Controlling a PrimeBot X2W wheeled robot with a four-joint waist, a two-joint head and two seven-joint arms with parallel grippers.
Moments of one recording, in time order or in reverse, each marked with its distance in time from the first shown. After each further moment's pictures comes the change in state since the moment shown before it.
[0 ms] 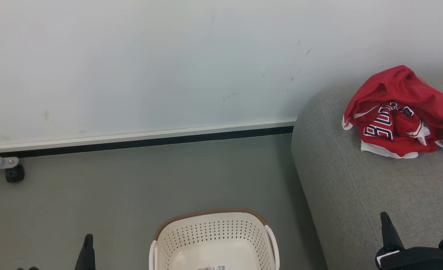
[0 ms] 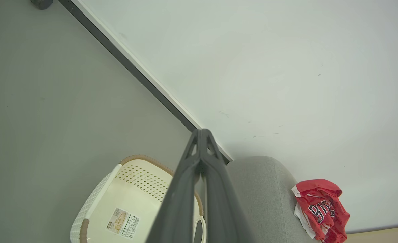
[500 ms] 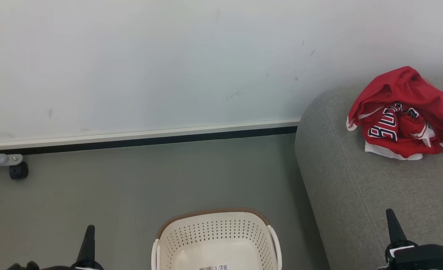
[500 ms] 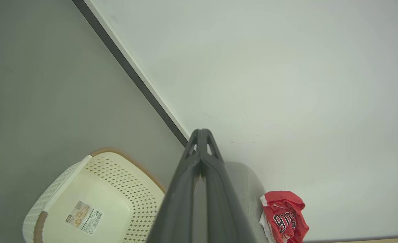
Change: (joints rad) left arm -0.046 -0.010 0.022 0.030 -0.164 -0.035 0.051; right arm -0.020 0.019 -0.061 0.014 0.178 0.038 0.052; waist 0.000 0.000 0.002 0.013
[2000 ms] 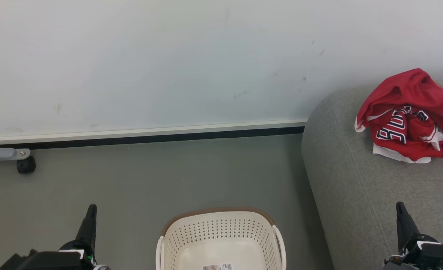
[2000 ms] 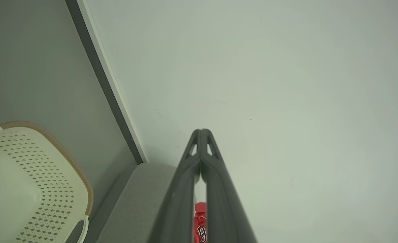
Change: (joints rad) left arm -0.105 -0.025 0.052 0.068 -0.380 -0.079 0.106; right arm -0.040 0.050 -0.131 0.033 0.380 0.078 0.105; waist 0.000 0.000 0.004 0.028
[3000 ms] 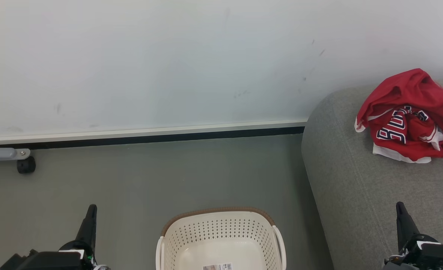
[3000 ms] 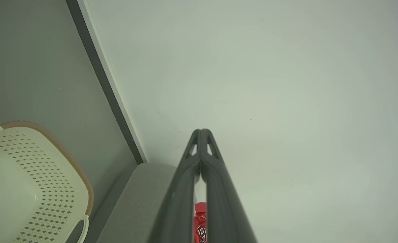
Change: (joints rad) left arm 0.000 0.000 0.000 0.001 0.000 0.000 0.000; right arm 0.000 0.000 0.000 0.000 0.000 0.000 0.000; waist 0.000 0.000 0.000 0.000
